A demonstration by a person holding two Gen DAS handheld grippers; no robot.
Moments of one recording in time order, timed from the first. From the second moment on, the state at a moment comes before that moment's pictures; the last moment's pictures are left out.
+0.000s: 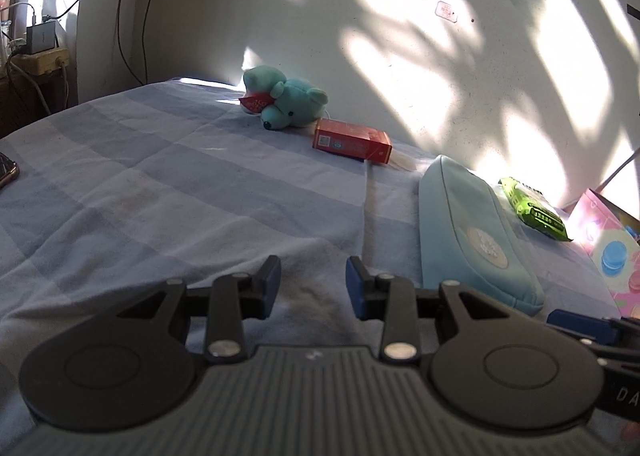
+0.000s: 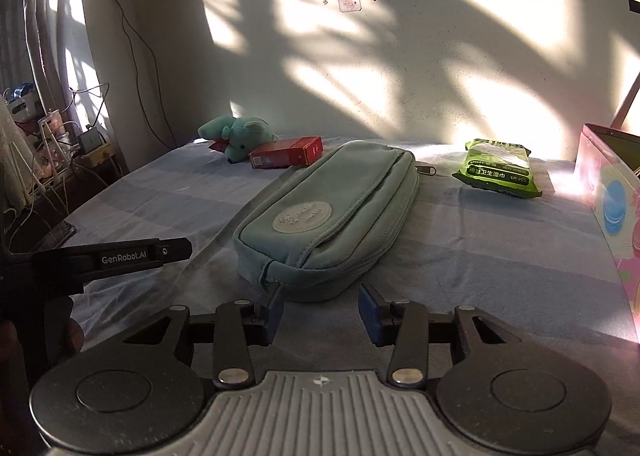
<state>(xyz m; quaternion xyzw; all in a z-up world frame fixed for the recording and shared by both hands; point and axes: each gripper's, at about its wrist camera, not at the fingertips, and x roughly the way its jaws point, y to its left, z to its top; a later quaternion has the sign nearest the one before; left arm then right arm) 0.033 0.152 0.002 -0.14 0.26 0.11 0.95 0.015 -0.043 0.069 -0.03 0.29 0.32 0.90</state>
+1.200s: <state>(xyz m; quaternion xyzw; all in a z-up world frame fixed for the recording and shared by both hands) 0.033 0.168 0.010 -0.17 0.22 0.19 0.94 0.205 -0.027 0.058 0.16 0.37 0.30 0.86</state>
